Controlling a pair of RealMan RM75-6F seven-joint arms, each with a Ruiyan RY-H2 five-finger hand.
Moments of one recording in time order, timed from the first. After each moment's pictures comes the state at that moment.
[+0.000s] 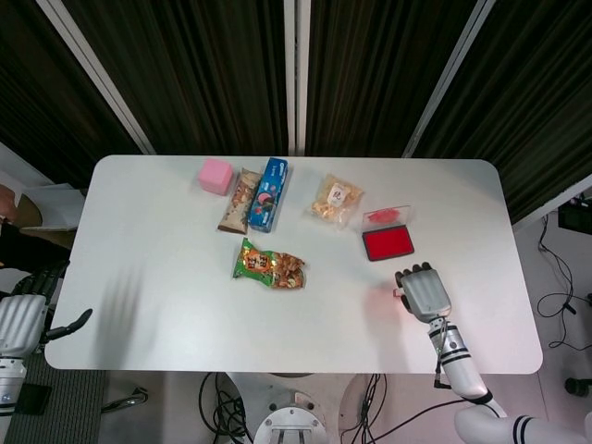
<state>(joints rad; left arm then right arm) -0.07 -1.20 -0.01 -1.40 1.51 1.47 -0.13 0.39 -1.58 0.07 -1.41 -1.31 1.17 -0.55</state>
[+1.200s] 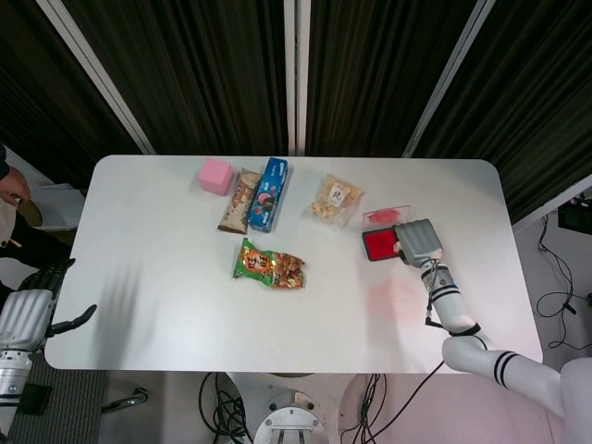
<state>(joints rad) -0.10 -1.21 -0.02 -1.39 1.47 1.40 -0.11 0.67 -1.61 0.22 -1.16 -1.07 0.85 -0.52</state>
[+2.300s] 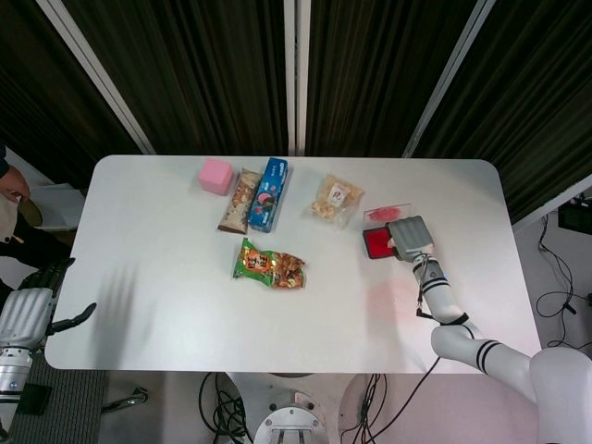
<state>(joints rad) -0.11 -1.21 -0.02 -1.38 1.45 1.37 -0.12 0.75 -1.70 0.19 -0.99 -1.03 0.78 -0.45</state>
